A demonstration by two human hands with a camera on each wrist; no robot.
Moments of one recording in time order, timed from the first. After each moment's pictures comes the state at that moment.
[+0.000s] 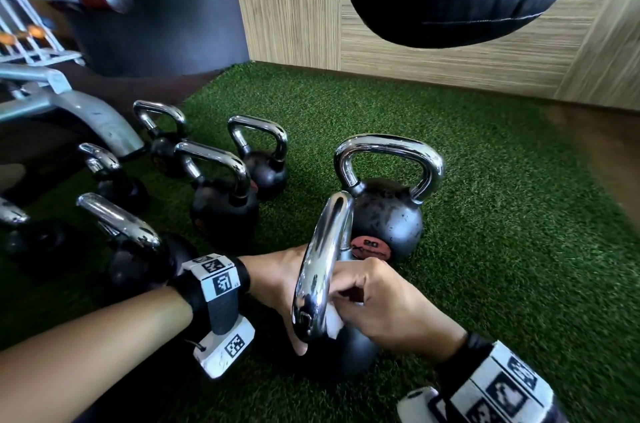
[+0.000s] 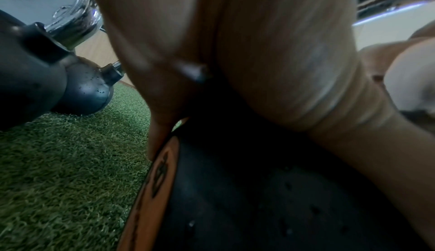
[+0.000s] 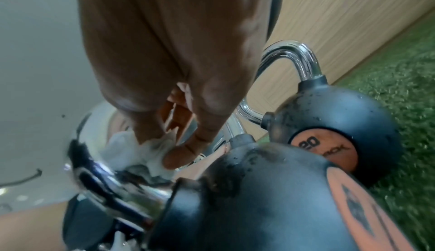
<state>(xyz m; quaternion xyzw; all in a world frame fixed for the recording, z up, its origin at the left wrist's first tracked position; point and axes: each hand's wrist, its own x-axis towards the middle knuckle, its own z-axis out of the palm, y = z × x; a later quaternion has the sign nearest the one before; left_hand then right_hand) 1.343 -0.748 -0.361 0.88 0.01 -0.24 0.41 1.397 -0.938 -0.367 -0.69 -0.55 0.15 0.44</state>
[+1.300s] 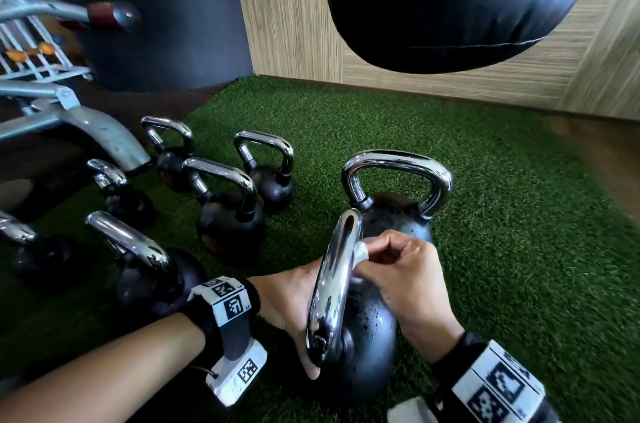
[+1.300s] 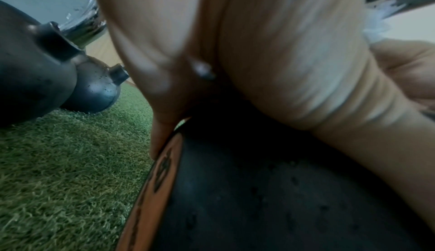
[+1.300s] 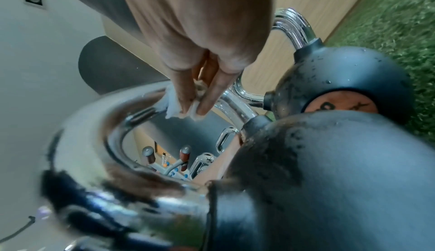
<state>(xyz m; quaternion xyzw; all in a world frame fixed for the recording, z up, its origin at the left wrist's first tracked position) 1.346 -0.731 -0.379 0.87 -0.02 -0.20 0.45 1.407 -0.919 -0.353 -0.69 -0.19 0.10 0.69</state>
